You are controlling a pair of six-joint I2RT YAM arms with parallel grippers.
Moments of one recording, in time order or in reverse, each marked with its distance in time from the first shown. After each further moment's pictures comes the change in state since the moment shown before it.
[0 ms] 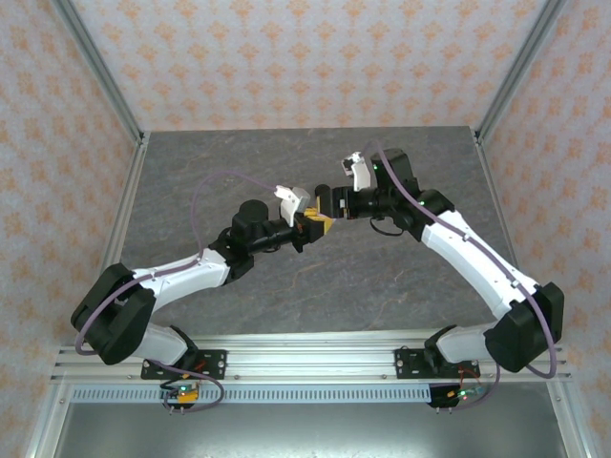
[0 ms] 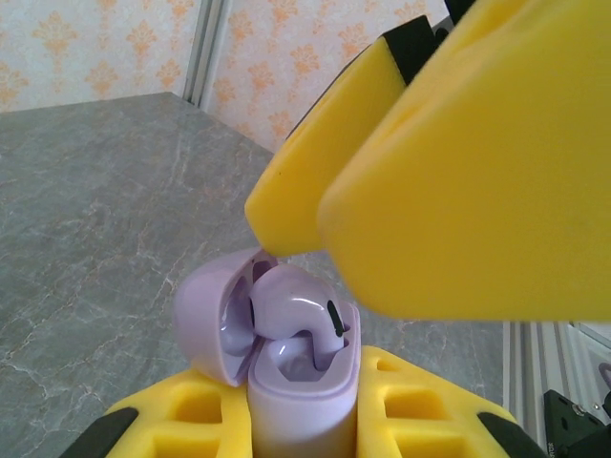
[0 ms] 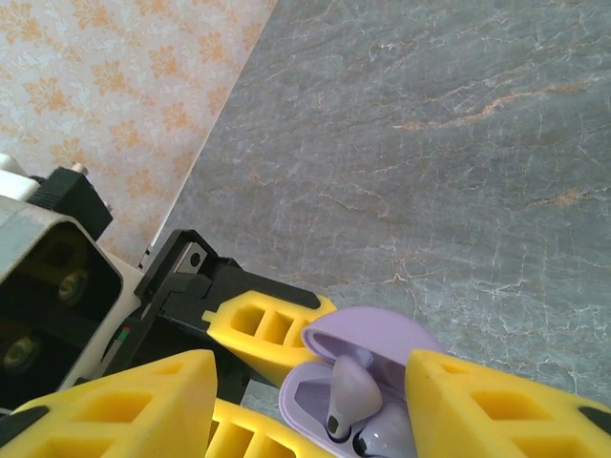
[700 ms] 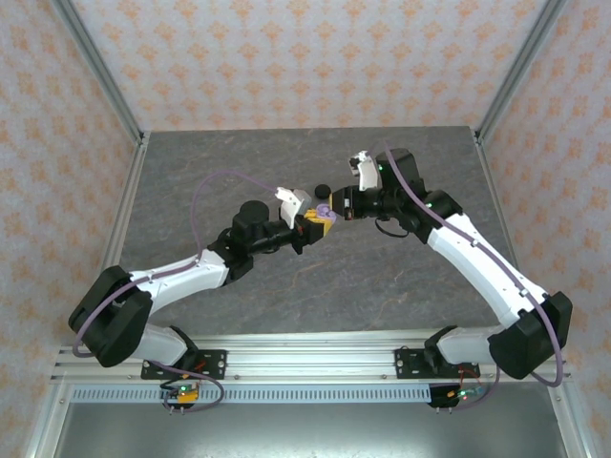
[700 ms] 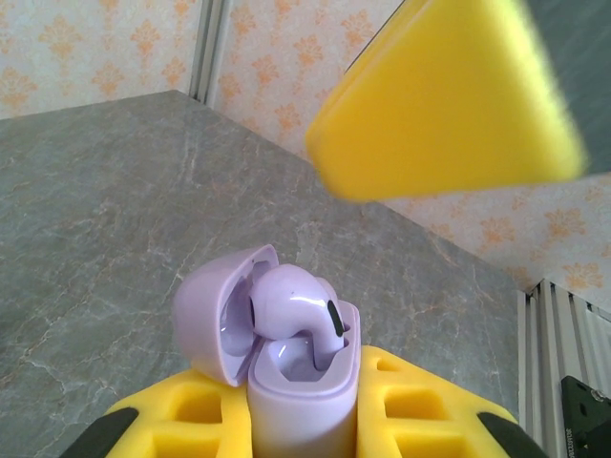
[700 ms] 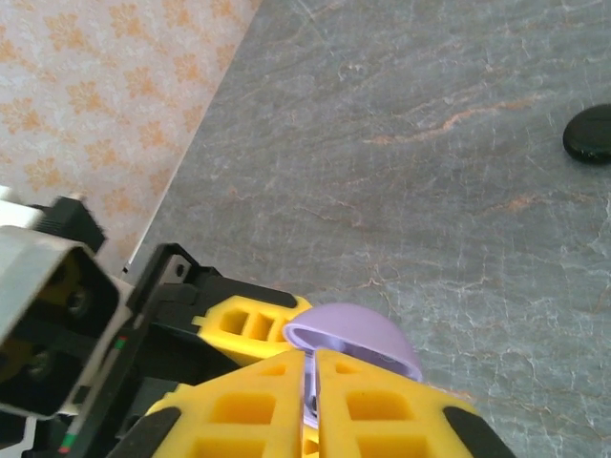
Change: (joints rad) left arm -0.012 -0.019 0.000 -0.039 -0.018 0.051; right arm 0.000 -0.032 0.018 -0.064 0.074 0.003
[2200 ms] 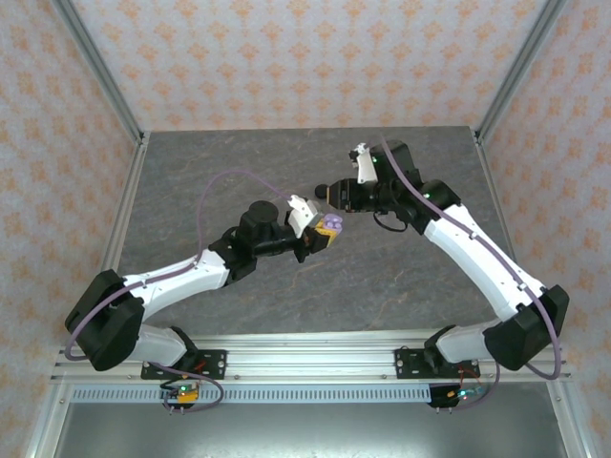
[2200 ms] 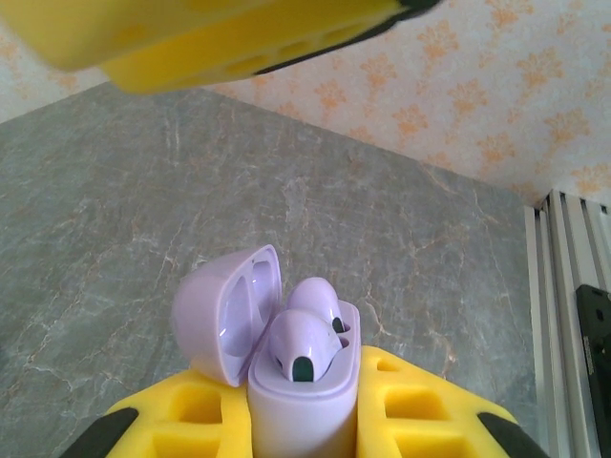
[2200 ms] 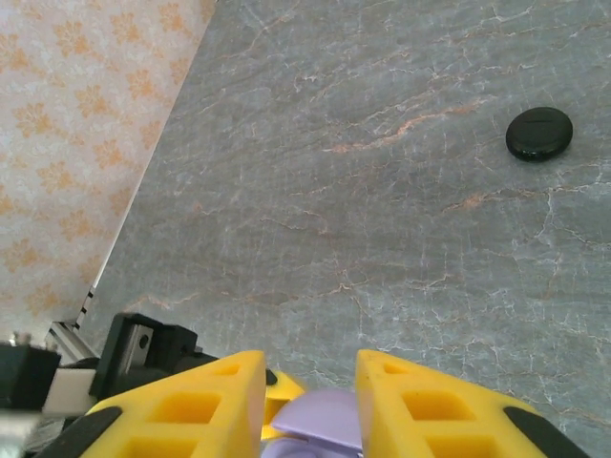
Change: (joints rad) left arm -0.056 -0.027 0.064 -0.207 0.005 0.233; right arm 0.026 0.060 0.137 -0.126 0.128 0.035
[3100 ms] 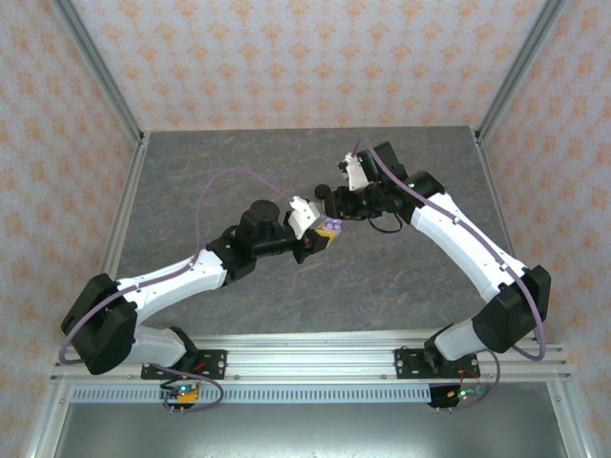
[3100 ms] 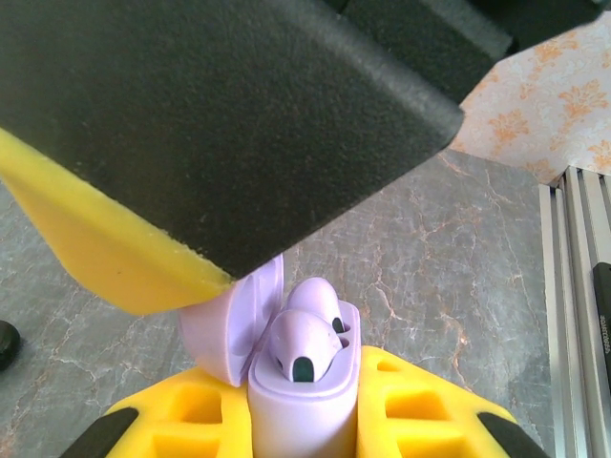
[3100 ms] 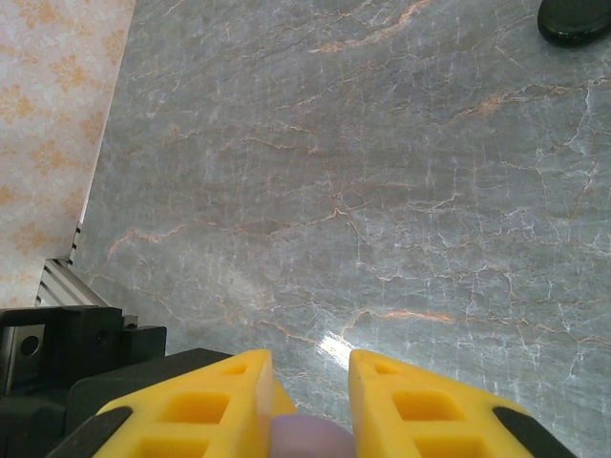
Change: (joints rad) left arm -0.011 -0.026 0.022 -0.082 -0.043 0.047; right arm 0.000 0.097 0.035 -0.129 -0.092 -0.024
